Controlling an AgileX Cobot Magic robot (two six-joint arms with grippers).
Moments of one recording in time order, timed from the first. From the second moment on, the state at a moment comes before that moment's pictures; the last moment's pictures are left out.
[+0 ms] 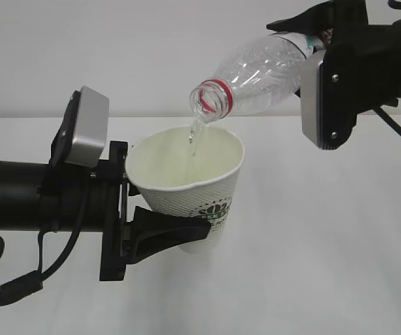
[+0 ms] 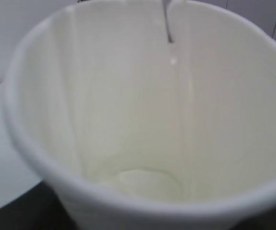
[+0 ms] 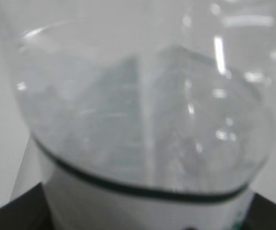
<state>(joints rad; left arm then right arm) -0.45 1.67 -0.65 1.18 -1.02 -0.58 0.29 1.41 -0.86 -0.97 -0.40 -0.77</state>
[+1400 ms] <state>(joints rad) -0.45 1.67 -0.65 1.19 -1.02 -0.58 0.29 1.41 -0.86 -0.97 -0.40 -0.79</state>
